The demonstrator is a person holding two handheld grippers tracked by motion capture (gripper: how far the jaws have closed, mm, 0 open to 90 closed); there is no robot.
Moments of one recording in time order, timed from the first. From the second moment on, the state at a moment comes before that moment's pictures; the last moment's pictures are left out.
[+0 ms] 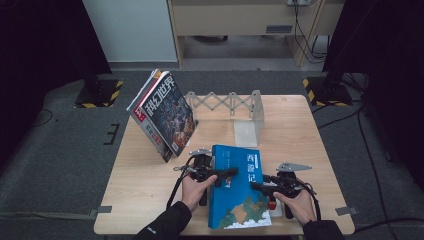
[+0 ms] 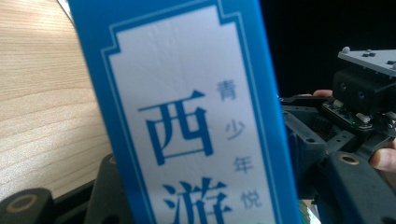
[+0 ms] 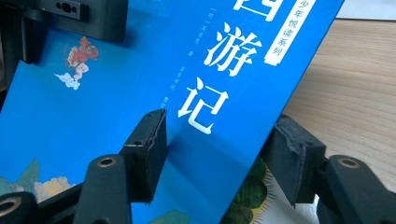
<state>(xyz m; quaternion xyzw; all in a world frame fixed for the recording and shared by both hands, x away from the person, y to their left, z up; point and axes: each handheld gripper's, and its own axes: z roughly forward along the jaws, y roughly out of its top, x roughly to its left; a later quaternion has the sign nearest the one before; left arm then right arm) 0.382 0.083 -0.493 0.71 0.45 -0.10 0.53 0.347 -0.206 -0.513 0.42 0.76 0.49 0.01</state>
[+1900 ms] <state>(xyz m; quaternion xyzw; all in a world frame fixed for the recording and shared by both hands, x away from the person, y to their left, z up) 0.375 0.157 -0.352 0.70 0.43 0.16 0.56 0.362 -0.278 -0.525 0.48 0.79 0.33 0.20</state>
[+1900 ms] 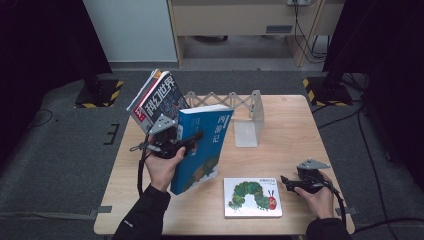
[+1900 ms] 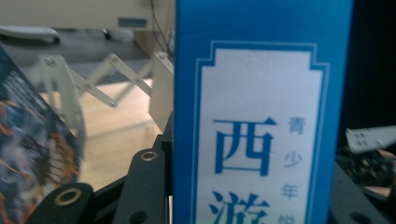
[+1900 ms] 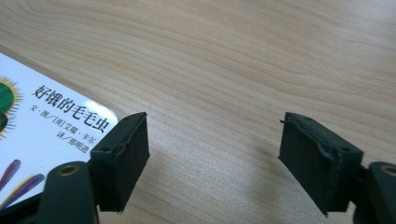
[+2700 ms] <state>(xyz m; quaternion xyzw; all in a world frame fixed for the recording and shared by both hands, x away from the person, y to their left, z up) 0.451 0.131 -0.370 0.66 0.47 0.21 0.55 0.367 -0.281 -0.539 0.49 0.78 0.33 0.20</state>
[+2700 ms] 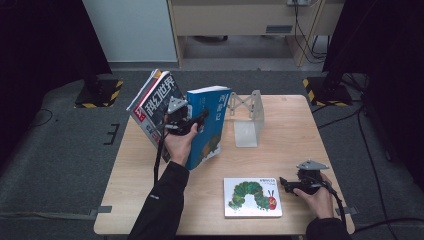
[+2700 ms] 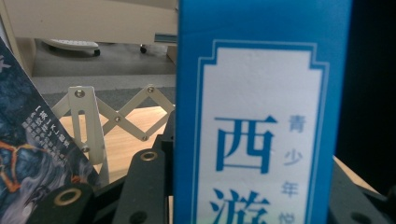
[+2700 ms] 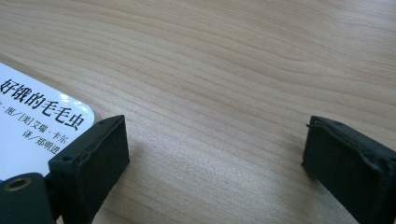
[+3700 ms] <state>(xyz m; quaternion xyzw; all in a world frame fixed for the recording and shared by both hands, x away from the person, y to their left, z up) 0.489 0.114 -0.403 0.63 0.47 0.28 0.55 0.368 -0.279 -0.539 0.49 0.79 0.33 0.20</state>
